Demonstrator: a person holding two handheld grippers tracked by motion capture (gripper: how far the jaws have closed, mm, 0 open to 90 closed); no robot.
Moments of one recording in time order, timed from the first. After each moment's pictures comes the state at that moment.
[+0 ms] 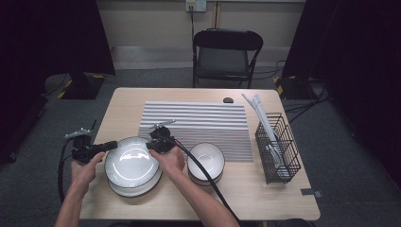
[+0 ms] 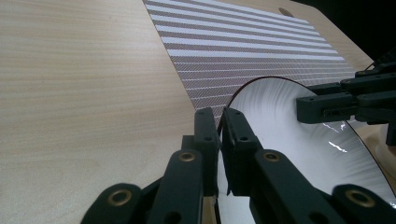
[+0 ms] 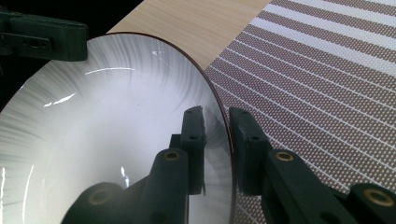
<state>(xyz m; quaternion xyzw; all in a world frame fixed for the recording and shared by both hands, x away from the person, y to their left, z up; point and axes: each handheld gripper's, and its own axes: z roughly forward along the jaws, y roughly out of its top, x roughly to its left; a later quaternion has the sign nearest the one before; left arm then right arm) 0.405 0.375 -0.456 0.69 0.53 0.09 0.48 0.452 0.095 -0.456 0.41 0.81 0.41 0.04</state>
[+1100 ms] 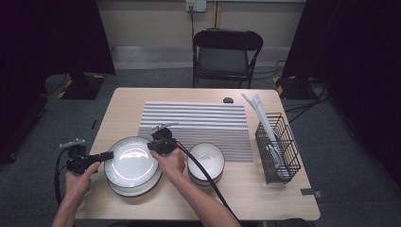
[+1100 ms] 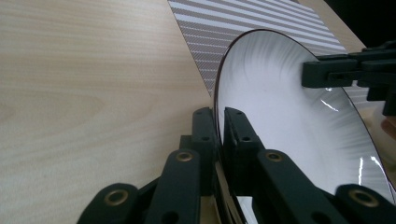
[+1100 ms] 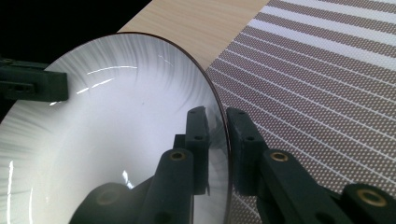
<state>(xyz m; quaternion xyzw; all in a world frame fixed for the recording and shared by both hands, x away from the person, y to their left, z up) 0.380 0.383 -0.467 0.68 0.56 0.07 0.47 0.447 0.089 -0.457 0.42 0.80 0.43 0.04</state>
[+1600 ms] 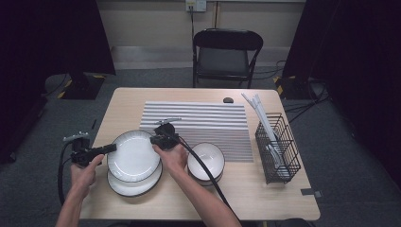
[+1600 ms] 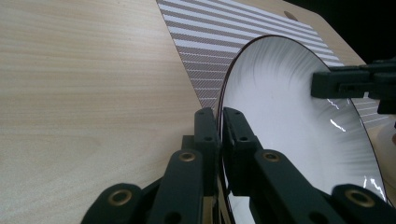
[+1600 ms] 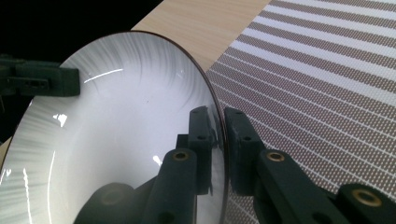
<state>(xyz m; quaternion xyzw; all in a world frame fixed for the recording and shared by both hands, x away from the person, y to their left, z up) 0.398 0.378 -0.464 0.67 0.56 0.08 0.48 0.457 0.082 -0.448 0.42 0.80 0.43 0.06</state>
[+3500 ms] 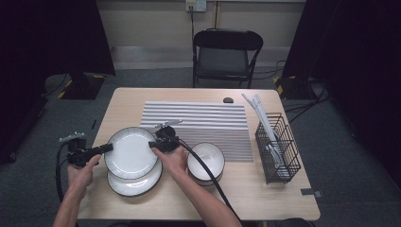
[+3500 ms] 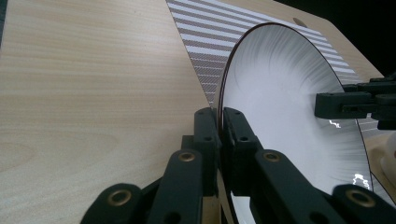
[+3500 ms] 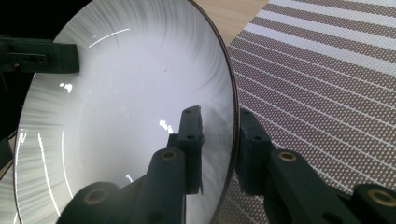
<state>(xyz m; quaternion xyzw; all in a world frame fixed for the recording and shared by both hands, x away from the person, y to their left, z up) 0.392 0.384 -0.458 0.66 0.57 0.10 0.48 0.453 0.081 -0.458 0.42 0.80 0.44 0.03</state>
